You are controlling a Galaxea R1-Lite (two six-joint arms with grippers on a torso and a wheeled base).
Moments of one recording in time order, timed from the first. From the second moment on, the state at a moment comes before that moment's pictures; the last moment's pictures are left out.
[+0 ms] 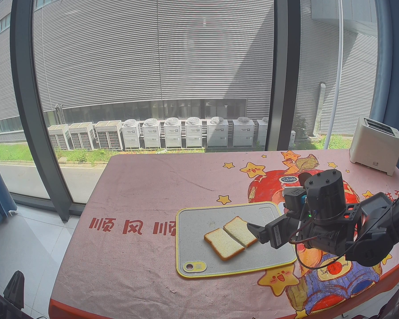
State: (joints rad) left arm 0.00 0.02 -0.02 0.00 0.00 0.00; right arm 0.67 1.81 -0.63 -0.58 -0.25 0.06
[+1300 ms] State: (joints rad) left arm 0.00 0.02 -0.02 0.00 0.00 0.00; right arm 0.63 1.92 -0.65 -0.59 -0.25 0.05
